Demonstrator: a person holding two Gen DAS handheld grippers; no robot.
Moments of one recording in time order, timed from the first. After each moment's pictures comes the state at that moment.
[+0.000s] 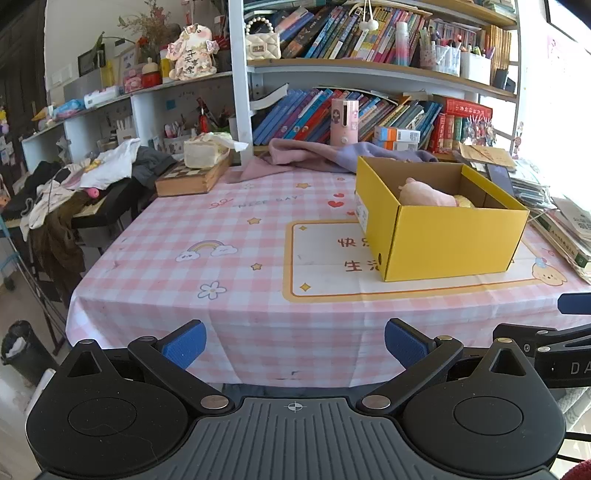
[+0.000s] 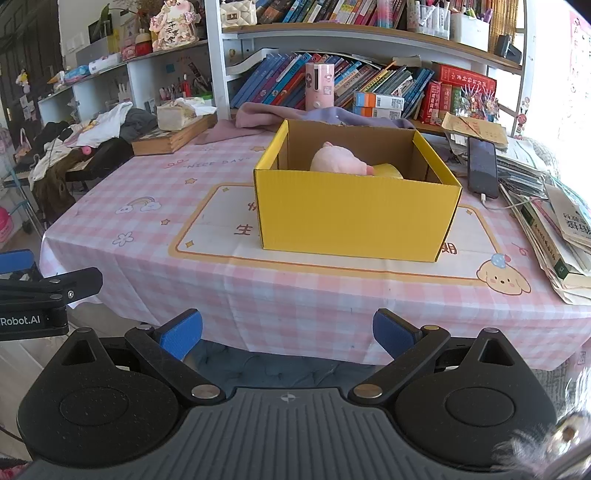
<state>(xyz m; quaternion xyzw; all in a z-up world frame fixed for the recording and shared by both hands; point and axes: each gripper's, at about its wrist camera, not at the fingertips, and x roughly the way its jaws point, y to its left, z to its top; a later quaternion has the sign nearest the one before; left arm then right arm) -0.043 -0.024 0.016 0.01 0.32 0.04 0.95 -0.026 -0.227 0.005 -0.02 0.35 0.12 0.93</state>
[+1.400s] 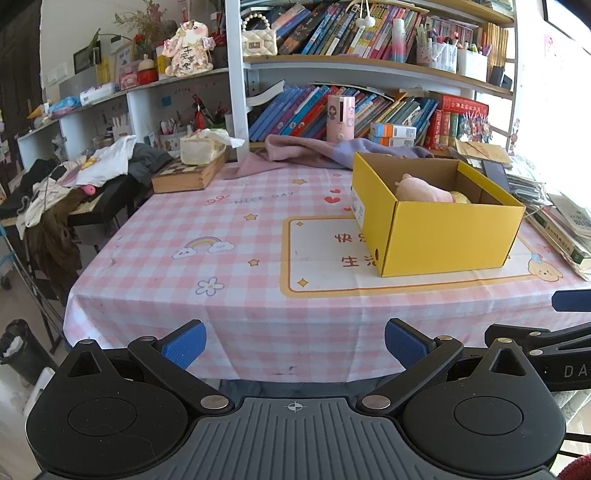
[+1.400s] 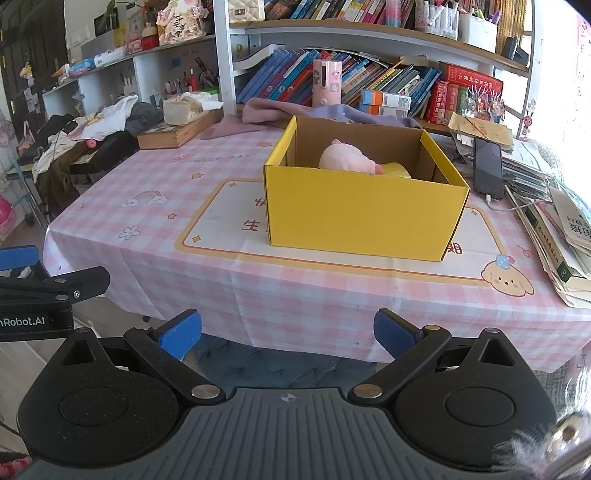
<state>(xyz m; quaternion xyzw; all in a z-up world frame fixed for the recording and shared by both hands) -0.045 -0.021 0.016 0.01 0.32 0.03 0.95 -0.030 -0.217 0.006 -0.03 0.36 0.13 0.92</state>
